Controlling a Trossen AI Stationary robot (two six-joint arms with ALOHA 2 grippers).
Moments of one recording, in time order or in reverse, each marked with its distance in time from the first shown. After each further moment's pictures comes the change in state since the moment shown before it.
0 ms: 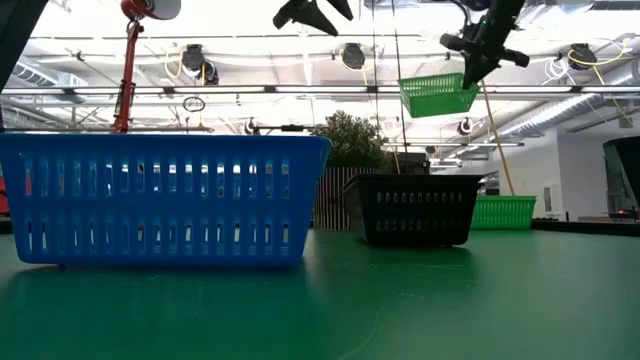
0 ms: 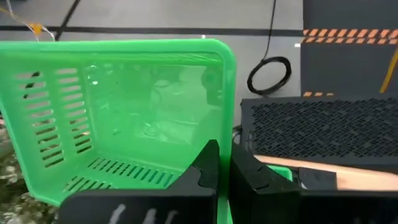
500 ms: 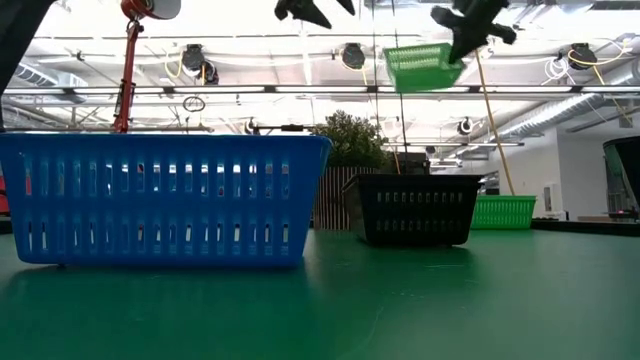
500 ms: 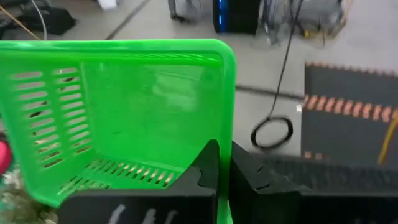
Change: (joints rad) left arm 0.036 0.018 0.001 0.271 -0.295 0.104; right arm 0.195 -0.073 0.000 0.128 0.167 -0.048
